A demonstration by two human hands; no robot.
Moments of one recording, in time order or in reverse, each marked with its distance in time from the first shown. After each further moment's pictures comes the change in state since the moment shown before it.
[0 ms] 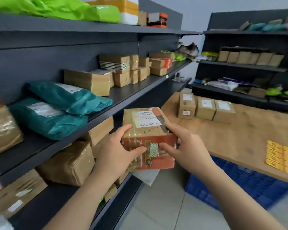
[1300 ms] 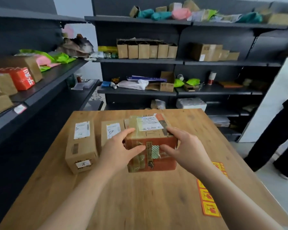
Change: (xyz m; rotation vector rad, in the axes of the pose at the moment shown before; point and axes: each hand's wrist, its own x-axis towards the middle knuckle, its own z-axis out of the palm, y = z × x) left_hand 0.392 0.201 0.506 -0.232 -0.579 0.263; right_hand 0.208 0.483 -0.196 -0.292 0.285 0.562
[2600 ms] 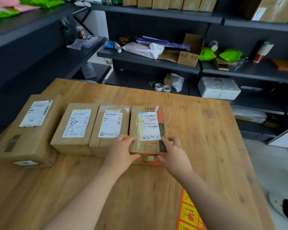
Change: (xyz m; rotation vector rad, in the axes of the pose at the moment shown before) left_hand 0.174 -0.079 0.227 0.293 -0.043 -0.262; right_hand 0.169 0.257 0.142 -0.042 -0.449 0.078
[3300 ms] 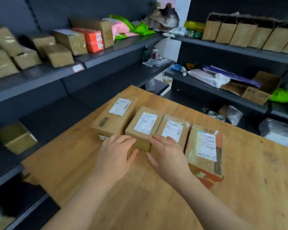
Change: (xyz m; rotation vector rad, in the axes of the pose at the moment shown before) left_hand -0.151 -0.043 -0.155 0.364 0.460 -0.069; right_hand -0.060 -0.203 0.003 -0.114 0.188 -0.816
